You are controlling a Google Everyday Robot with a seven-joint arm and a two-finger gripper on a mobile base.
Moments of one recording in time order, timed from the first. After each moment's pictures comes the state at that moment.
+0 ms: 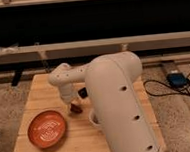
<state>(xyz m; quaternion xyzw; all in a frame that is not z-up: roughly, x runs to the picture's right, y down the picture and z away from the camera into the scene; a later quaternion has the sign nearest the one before) -0.145 0.159 0.871 -0.37 0.17 0.32 0.86</state>
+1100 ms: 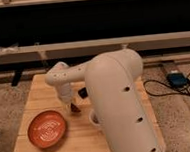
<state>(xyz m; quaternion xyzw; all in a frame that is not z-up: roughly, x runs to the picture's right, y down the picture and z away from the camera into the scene) -0.153 0.145 0.840 -0.36 0.16 0.31 0.87</state>
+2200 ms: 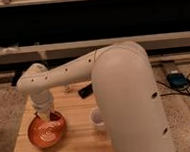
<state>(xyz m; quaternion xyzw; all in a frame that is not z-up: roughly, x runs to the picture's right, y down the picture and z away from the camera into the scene) -0.251 0.166 0.722 -0.39 0.02 0.16 0.91</state>
